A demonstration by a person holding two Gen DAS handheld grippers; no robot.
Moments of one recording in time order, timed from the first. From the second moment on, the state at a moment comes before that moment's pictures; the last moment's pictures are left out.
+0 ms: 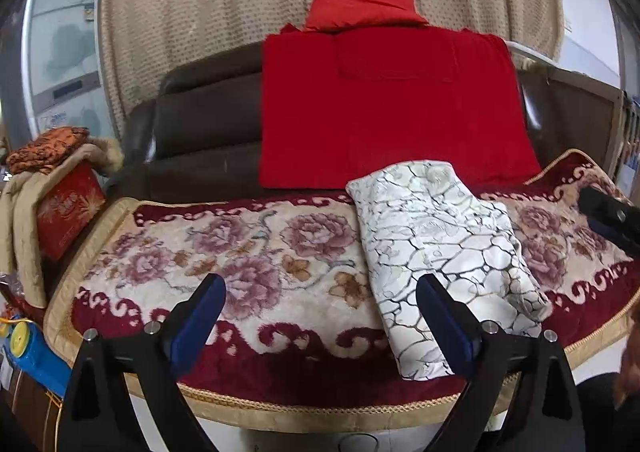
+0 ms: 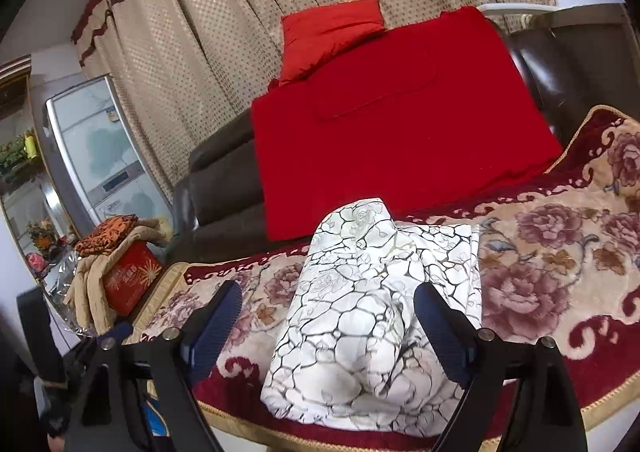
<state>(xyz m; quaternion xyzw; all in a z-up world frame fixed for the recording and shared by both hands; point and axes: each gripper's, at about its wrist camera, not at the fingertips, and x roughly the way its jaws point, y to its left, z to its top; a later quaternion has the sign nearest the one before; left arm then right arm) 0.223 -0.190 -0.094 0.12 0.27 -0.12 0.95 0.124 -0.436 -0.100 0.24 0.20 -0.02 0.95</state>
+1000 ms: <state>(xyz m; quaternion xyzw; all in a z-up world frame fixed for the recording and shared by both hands) 0.286 -0.235 -0.158 0.15 0.37 -0.17 0.90 0.154 -0.490 -0.164 0.28 0.29 -0.03 0.92</state>
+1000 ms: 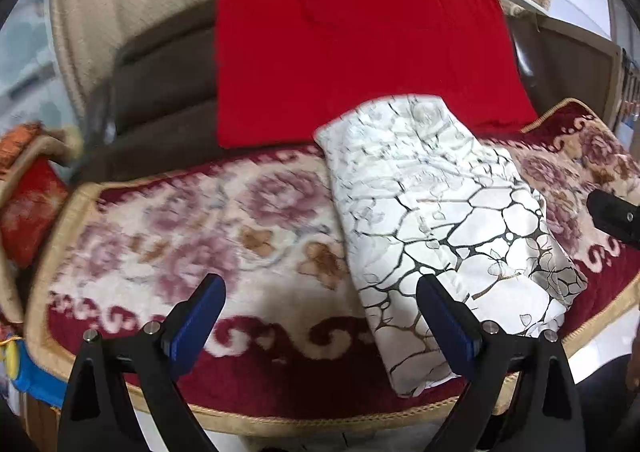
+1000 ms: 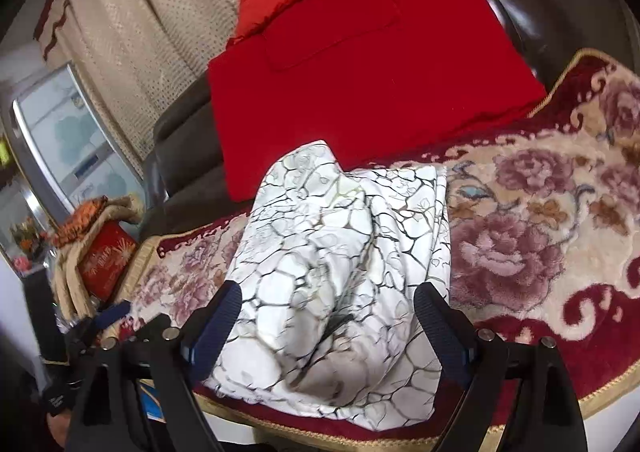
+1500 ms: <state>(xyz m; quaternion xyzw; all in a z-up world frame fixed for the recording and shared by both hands) 0.377 -0.231 -0.219 -0.02 0.50 -0.38 0.78 0.196 -0.603 -0.274 0.52 0.31 0.01 0.80</state>
